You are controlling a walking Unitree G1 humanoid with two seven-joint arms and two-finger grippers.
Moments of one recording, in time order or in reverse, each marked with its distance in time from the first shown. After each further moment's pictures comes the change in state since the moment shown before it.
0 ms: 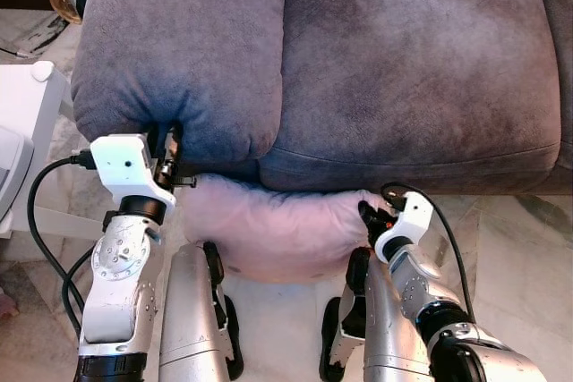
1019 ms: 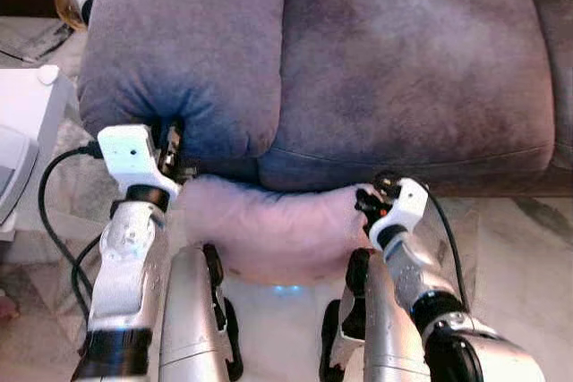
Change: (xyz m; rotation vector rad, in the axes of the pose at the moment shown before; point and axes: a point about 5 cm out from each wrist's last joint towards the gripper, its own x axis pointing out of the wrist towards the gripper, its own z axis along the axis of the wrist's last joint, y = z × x) left arm 0.021 0.006 -0.012 -0.021 0.012 0.029; right arm 0.008 0.018 0.018 -0.007 -0.058 0.062
